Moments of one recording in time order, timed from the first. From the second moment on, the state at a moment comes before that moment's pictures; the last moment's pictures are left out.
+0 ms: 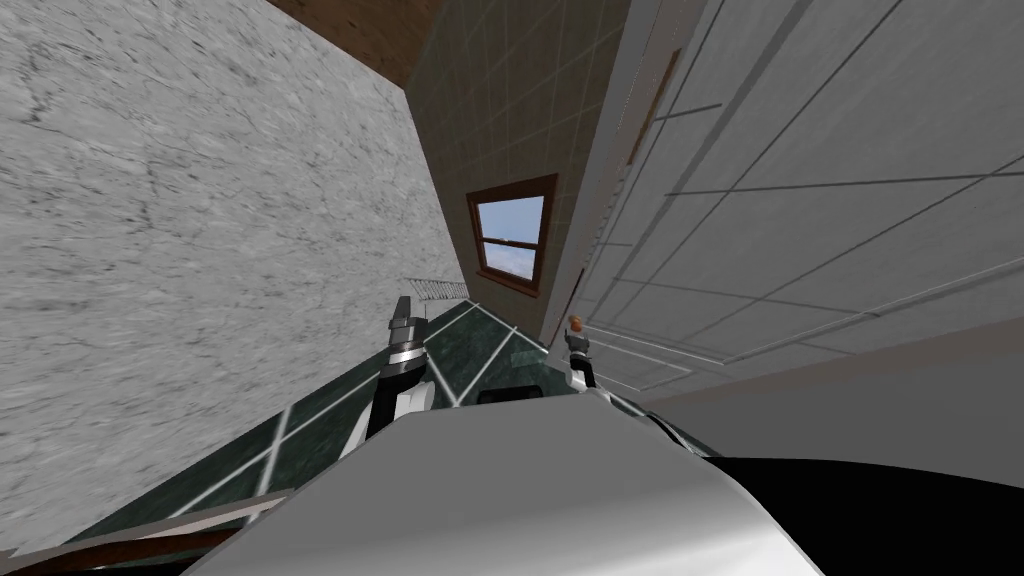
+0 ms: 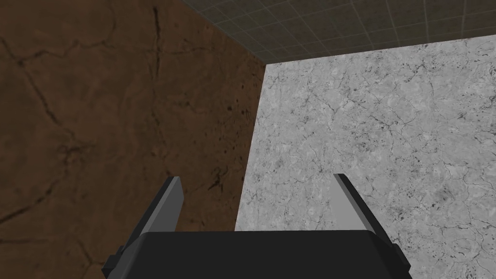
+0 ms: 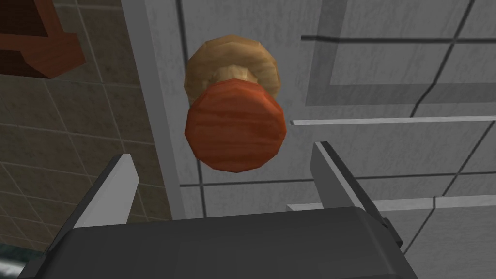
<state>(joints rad) -0.09 -0.23 -0.03 -0.61 -0.57 -0.85 -1.38</state>
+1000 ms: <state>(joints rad) -0.08 -0.27 -0.02 -0.59 -0.57 -0.86 -1.43</state>
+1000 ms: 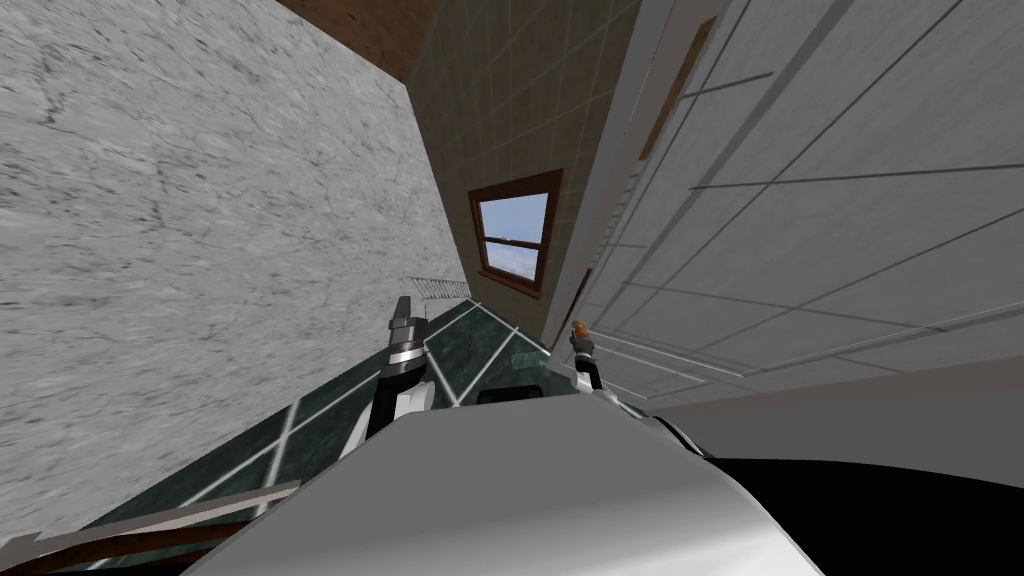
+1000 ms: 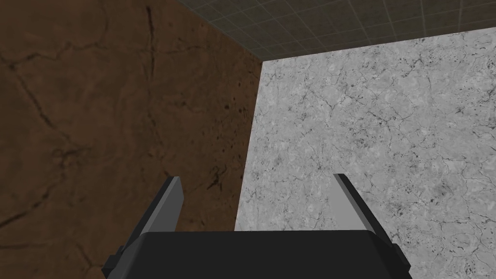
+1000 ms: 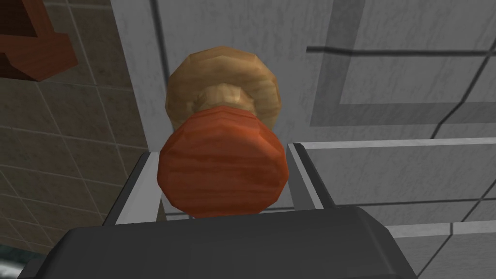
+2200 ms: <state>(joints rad) -0.05 -0.34 0.12 -0.62 -0.50 -0.87 -1.60</state>
